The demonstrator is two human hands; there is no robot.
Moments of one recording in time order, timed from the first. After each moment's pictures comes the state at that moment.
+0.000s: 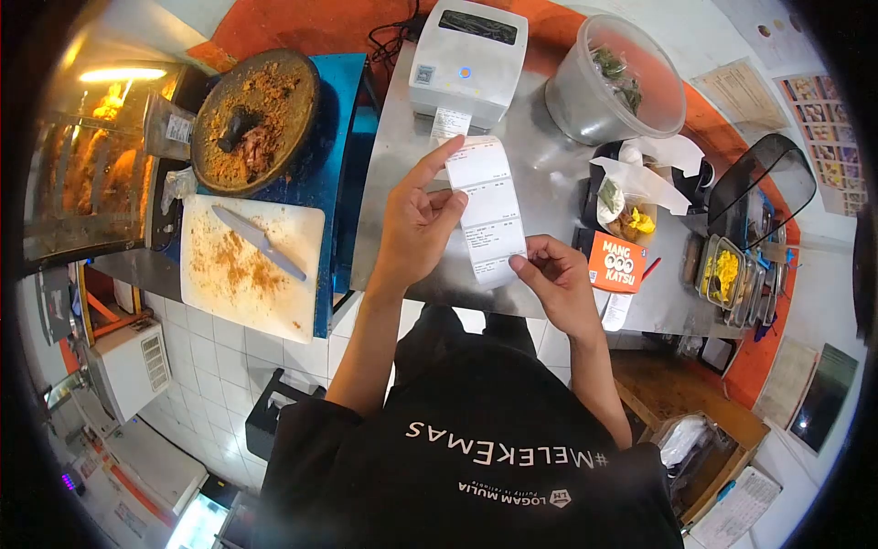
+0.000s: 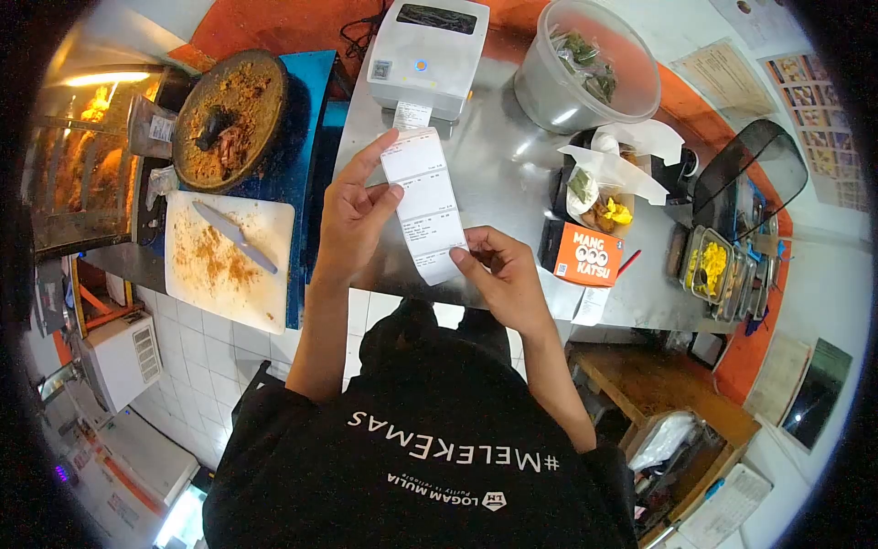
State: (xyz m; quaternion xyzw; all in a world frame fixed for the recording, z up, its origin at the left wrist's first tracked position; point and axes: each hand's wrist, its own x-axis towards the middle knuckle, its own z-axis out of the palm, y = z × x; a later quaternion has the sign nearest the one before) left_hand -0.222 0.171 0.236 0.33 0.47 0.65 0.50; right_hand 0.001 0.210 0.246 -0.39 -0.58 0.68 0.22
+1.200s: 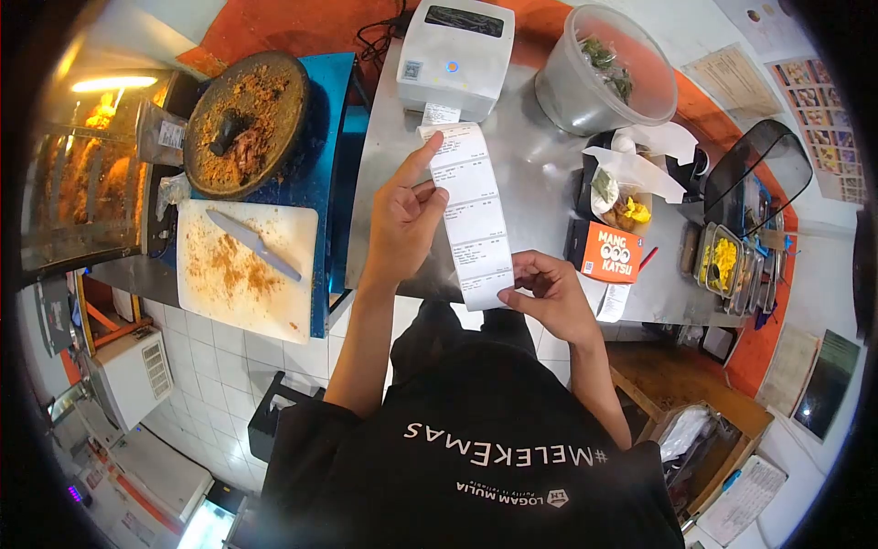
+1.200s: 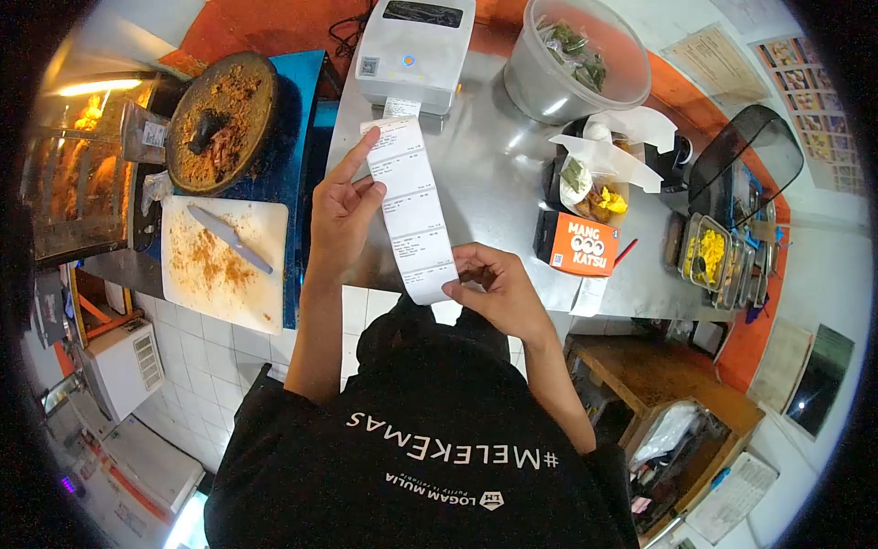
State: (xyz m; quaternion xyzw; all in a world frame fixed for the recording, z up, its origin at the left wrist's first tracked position) left_hand -0.221 0.167 0.223 0.35 0.47 0.66 0.47; right_hand 0.025 0.193 0.240 -0.37 -0.55 0.73 0.16
